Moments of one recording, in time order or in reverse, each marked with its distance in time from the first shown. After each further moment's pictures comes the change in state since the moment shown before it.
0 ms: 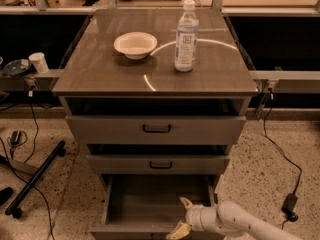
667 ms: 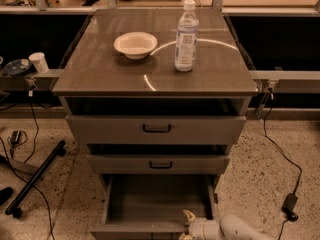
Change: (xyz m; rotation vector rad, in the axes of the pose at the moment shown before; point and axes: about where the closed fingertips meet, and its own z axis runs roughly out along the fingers) arm 0.061 0.011 0.010 -0.012 -0.003 0.086
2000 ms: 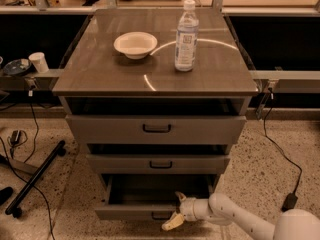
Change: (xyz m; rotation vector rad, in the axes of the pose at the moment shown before) arm -0.047 -0.060 0.047 -0.022 -0.009 -0.047
